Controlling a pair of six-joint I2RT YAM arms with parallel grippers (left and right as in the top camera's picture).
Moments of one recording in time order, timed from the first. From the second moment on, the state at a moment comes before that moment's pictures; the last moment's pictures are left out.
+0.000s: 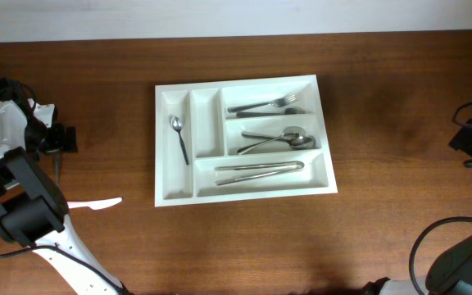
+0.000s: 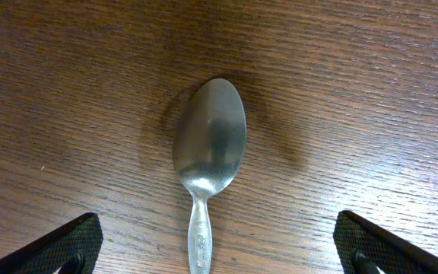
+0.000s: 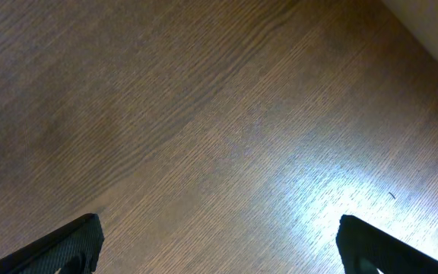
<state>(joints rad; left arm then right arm) 0.49 2.28 1.85 -1.06 -0.03 0.33 -0.63 1.63 1.36 -0.82 0.19 0.10</state>
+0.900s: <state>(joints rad) 0.49 2.33 1.85 -1.05 -0.01 0.34 -0.63 1.63 1.36 -0.82 0.19 0.10</state>
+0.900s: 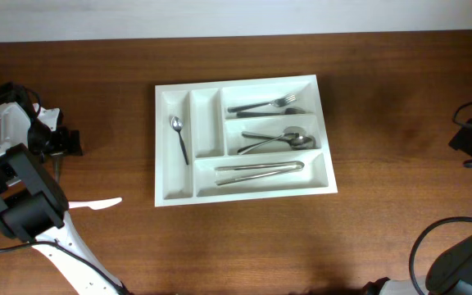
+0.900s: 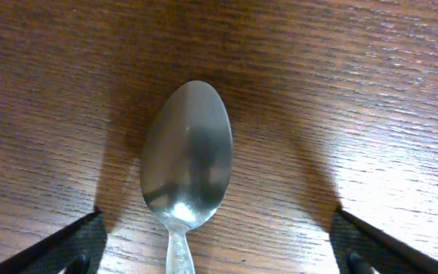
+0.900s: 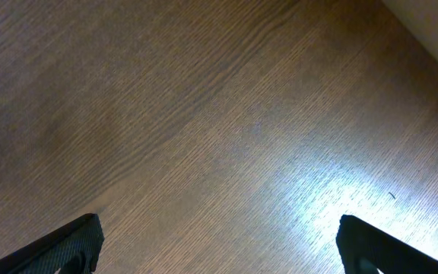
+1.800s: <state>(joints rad) 0.49 2.33 1.85 -1.06 -0.01 0.34 -0.63 1.63 1.36 -0.82 0.19 0.10</state>
